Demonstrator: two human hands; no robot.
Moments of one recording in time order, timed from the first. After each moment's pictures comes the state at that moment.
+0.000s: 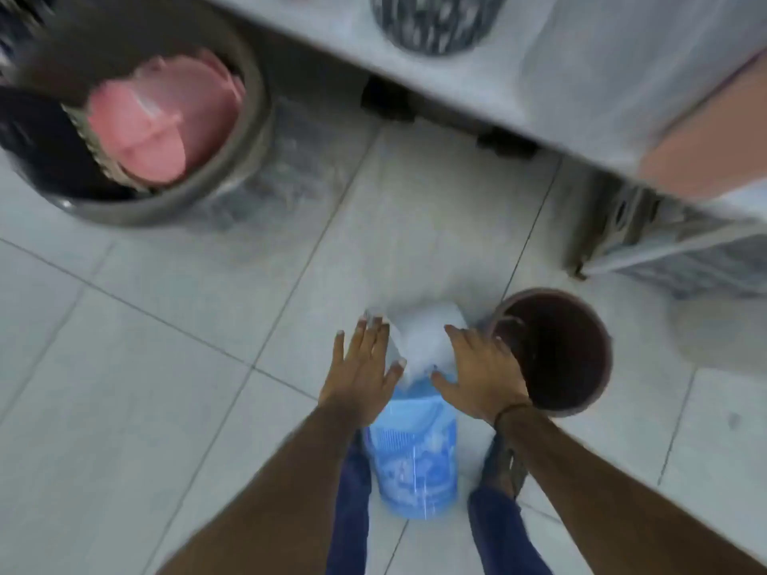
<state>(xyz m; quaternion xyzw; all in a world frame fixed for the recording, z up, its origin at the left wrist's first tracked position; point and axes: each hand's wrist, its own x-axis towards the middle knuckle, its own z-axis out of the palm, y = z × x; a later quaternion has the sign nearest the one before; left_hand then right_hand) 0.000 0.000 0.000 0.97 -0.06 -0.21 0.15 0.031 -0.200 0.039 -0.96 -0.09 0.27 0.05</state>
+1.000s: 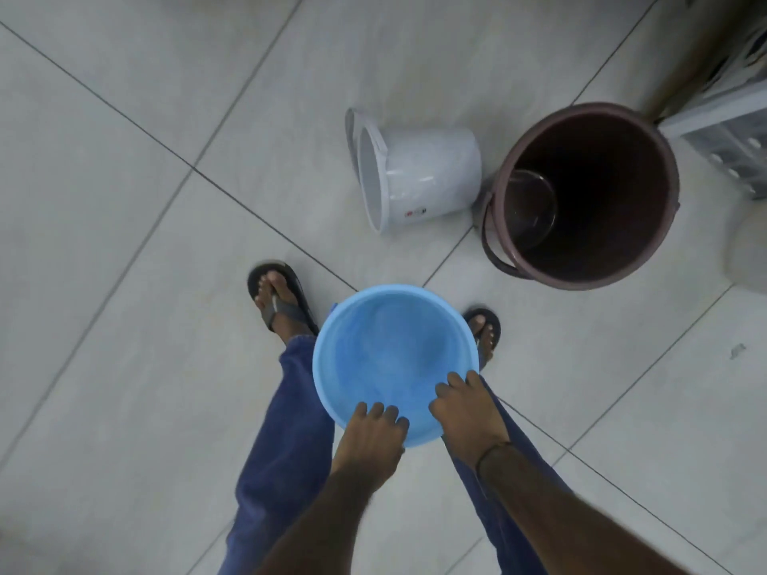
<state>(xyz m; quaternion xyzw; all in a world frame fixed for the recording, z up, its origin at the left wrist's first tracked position) -0.340 -0.175 -0.135 0.88 -0.10 -0.44 0.14 -0.240 -0.323 -0.121 -0.78 -0.39 0.48 -0.12</state>
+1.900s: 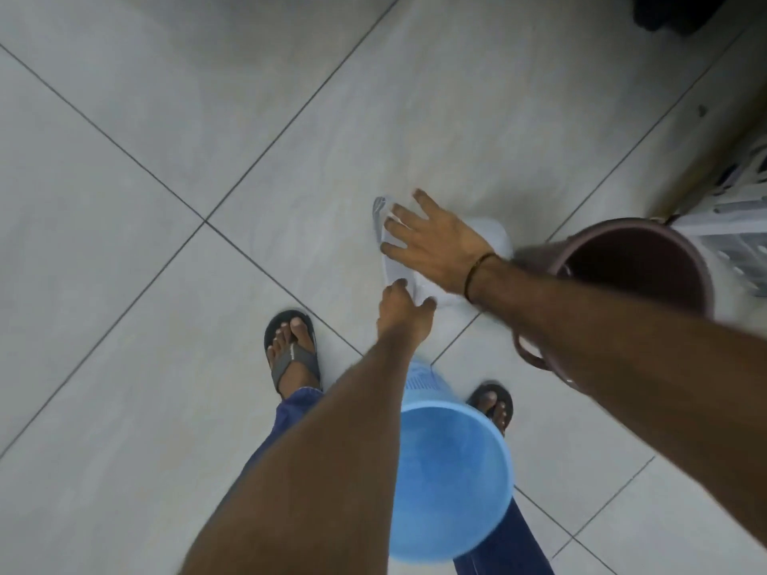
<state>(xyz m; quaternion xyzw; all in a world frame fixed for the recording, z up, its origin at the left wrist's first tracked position) -0.049 -0.089 -0.231 0.73 0.41 -0.32 0.45 0.069 -0.129 -0.174 -0.71 -0.62 0.15 -0.29</state>
